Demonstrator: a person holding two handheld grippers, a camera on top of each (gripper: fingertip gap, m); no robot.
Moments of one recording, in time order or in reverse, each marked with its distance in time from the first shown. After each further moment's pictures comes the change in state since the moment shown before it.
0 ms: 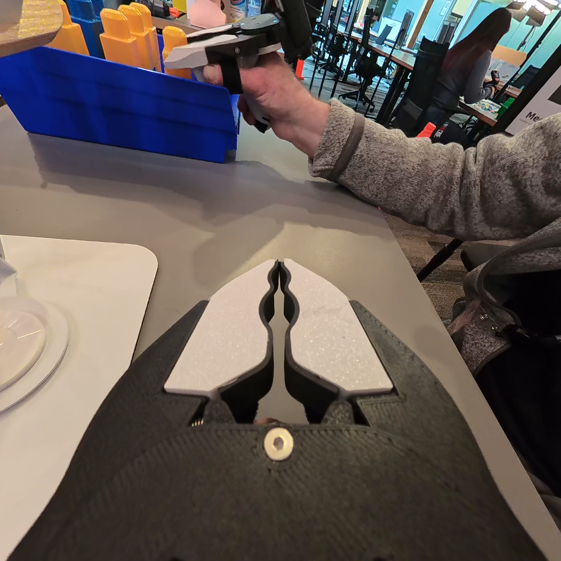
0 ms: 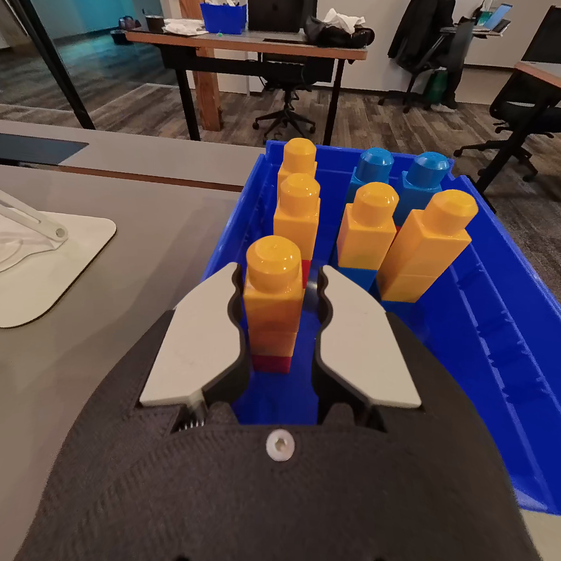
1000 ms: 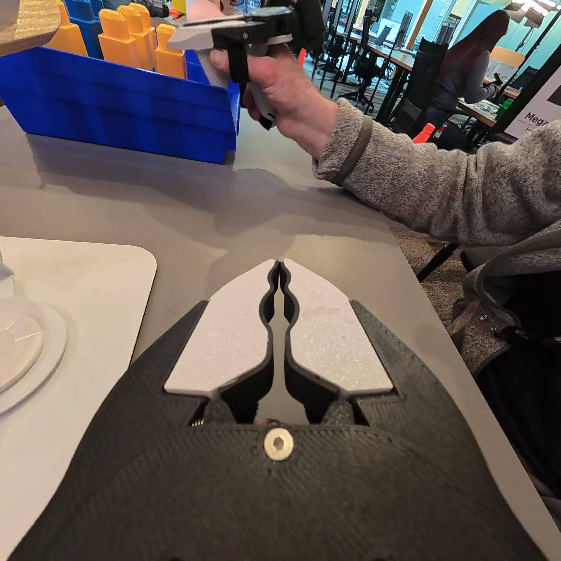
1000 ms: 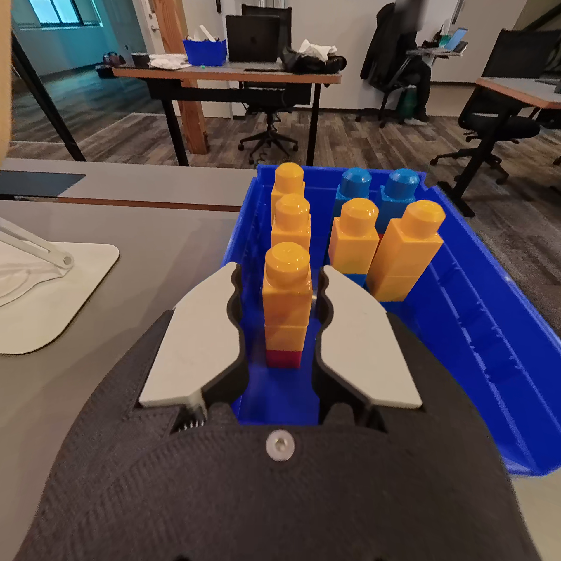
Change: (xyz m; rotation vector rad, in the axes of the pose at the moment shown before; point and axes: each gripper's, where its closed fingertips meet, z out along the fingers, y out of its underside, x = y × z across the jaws) left arm 0.000 -0.001 0.002 0.002 0.002 0.000; right arm -0.001 -0.015 -0.015 0.059 0.062 0.044
